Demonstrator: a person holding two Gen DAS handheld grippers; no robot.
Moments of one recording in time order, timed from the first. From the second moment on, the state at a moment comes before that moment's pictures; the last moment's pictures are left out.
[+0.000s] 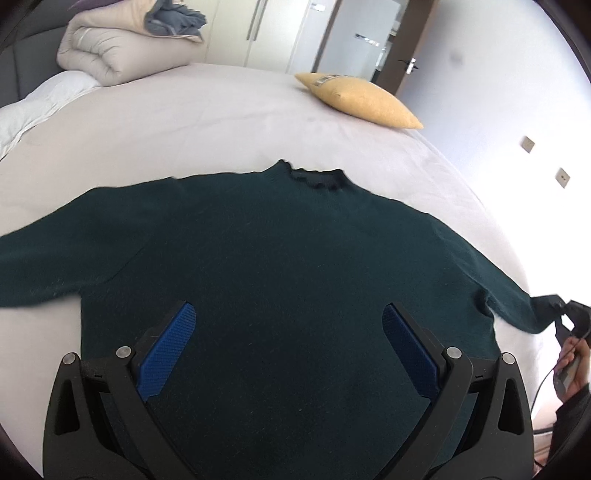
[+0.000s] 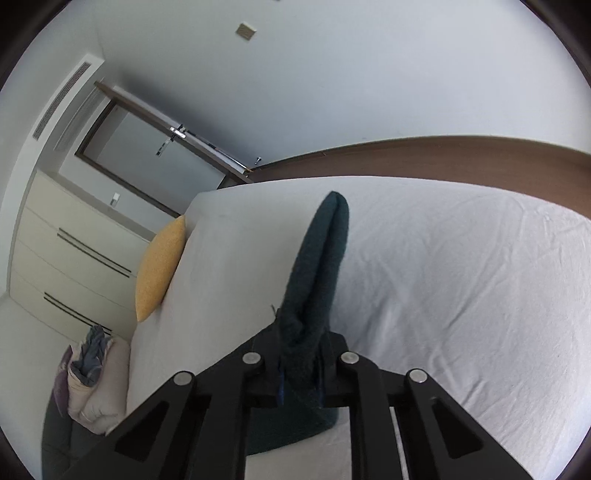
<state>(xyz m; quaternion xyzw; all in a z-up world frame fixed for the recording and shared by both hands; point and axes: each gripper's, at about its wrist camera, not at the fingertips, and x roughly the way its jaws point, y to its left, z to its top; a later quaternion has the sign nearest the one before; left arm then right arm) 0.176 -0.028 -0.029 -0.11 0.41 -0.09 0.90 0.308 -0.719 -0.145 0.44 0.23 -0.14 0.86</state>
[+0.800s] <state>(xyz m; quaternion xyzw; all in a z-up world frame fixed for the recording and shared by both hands) 0.299 -0.035 -0.100 -0.37 0.55 -0.26 0.70 0.391 -0.312 -0.150 0.10 0.38 0.17 0.90</state>
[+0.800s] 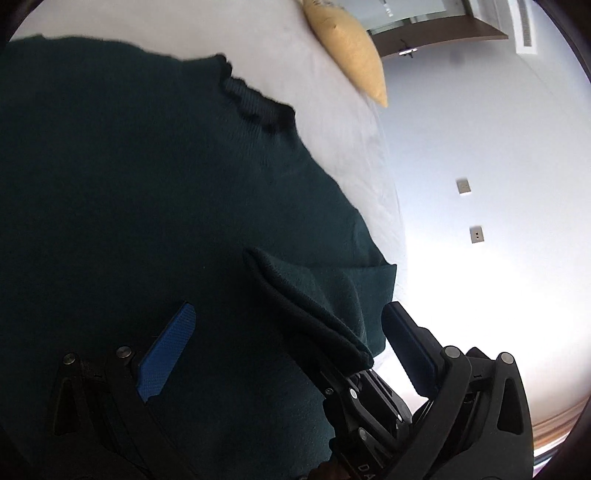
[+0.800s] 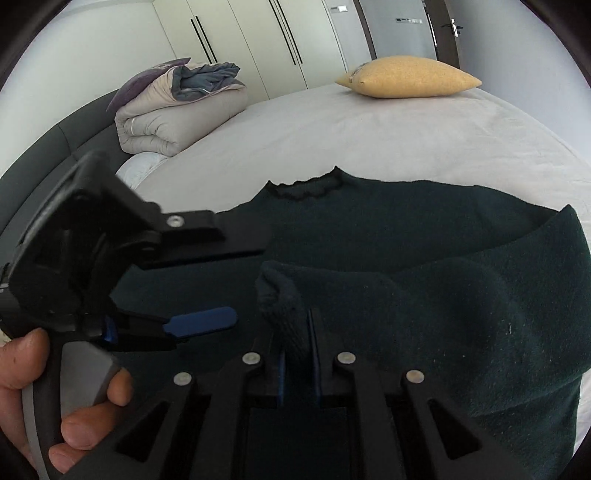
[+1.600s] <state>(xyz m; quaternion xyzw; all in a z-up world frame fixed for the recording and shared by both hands) 0.311 0.029 -0.033 -0.32 0.45 -0.21 0.81 0.346 -0.493 -0.202 0.57 0.28 0.10 0.76</state>
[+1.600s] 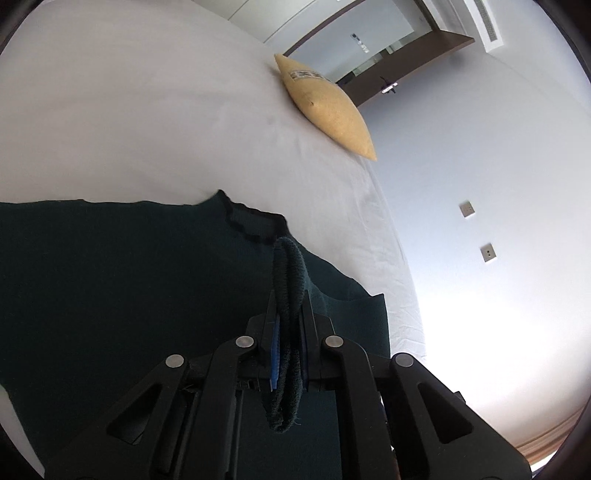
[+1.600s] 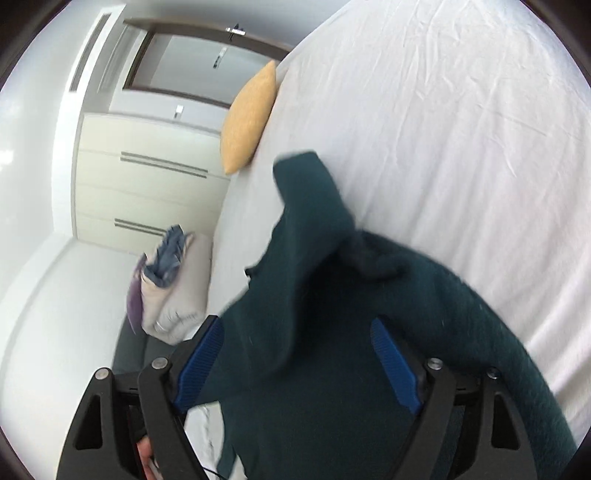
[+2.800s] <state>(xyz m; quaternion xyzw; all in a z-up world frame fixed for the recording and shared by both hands) 0.312 0.083 -0.127 -0.31 0.51 -0.12 0.80 0.425 -0.509 -0.143 0.51 0.32 0.18 0.78</state>
